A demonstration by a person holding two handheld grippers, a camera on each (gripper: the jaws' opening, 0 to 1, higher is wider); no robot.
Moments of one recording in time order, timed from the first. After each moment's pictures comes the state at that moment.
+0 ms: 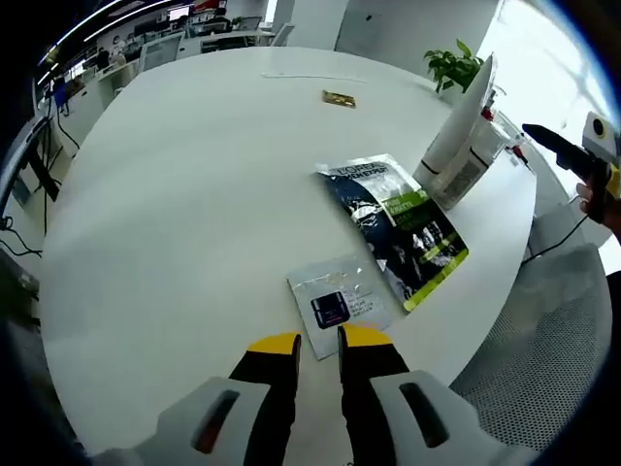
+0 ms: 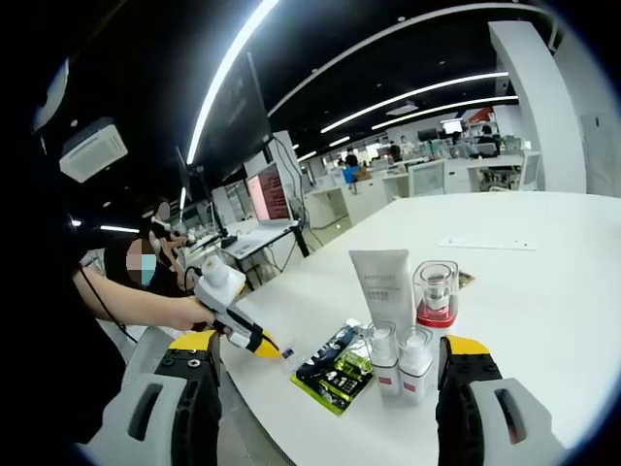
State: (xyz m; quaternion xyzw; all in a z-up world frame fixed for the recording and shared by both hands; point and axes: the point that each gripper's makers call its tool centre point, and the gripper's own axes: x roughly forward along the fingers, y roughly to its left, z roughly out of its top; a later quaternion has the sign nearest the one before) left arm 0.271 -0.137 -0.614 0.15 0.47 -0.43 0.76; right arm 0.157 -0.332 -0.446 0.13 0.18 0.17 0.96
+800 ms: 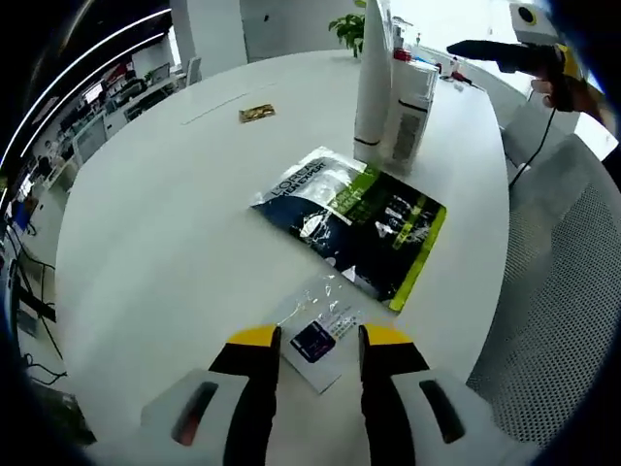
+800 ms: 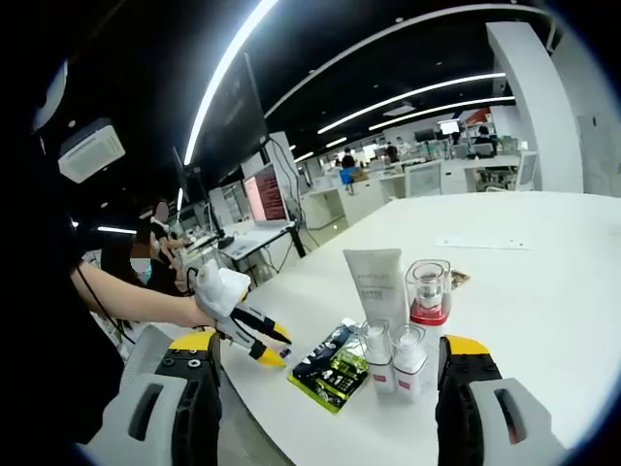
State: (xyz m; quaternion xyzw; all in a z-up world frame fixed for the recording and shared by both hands) left arm 0.267 -0.171 -0.618 0.29 0.36 -0.54 0.70; right arm 0.153 -0.337 -0.447 0.13 0.18 0.16 0.96
